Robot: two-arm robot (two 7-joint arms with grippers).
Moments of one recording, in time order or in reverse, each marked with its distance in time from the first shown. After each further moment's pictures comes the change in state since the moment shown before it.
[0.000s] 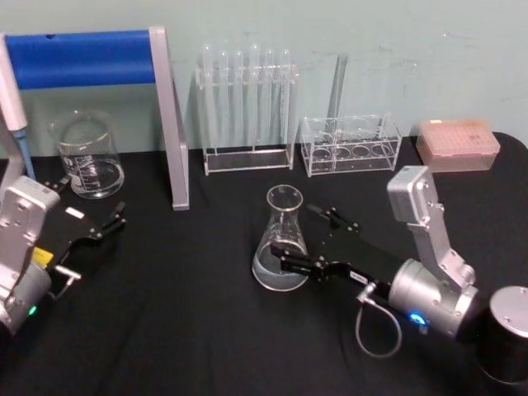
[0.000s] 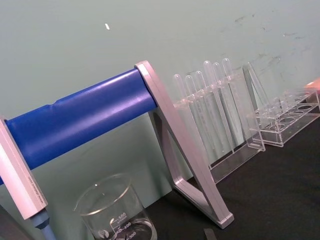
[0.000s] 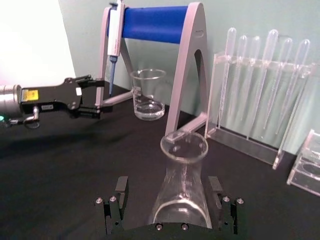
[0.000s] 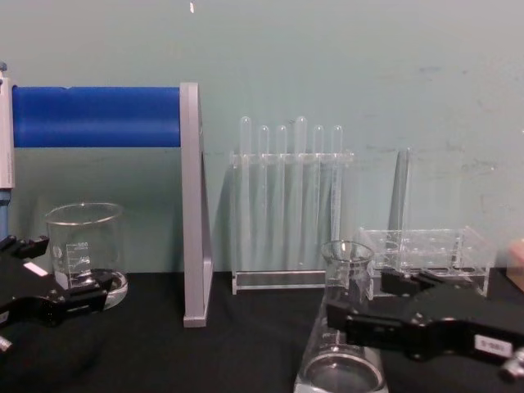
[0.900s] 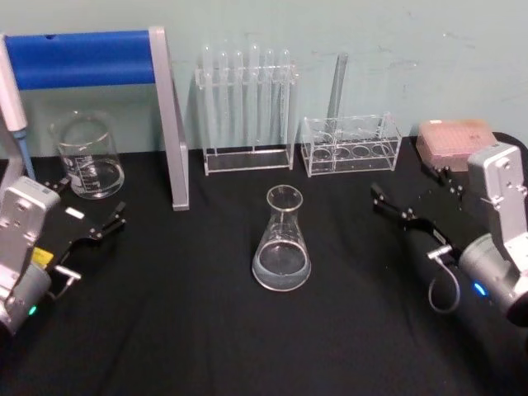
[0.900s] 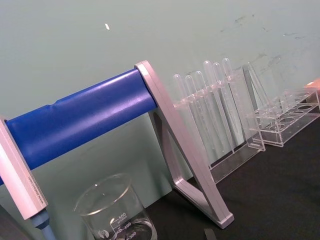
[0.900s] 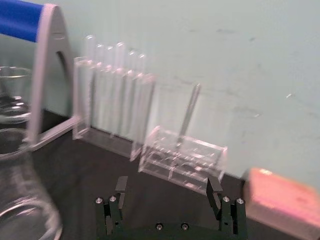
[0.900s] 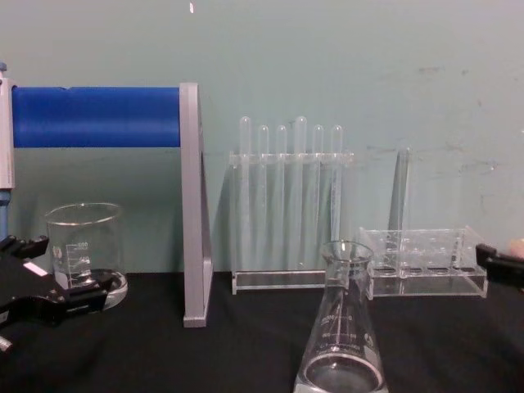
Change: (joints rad) left arm 0.000 0.000 0.000 0.000 0.000 0.000 0.000; right arm -0.072 0.019 0.163 -0.038 -0.148 -0.050 -0.323
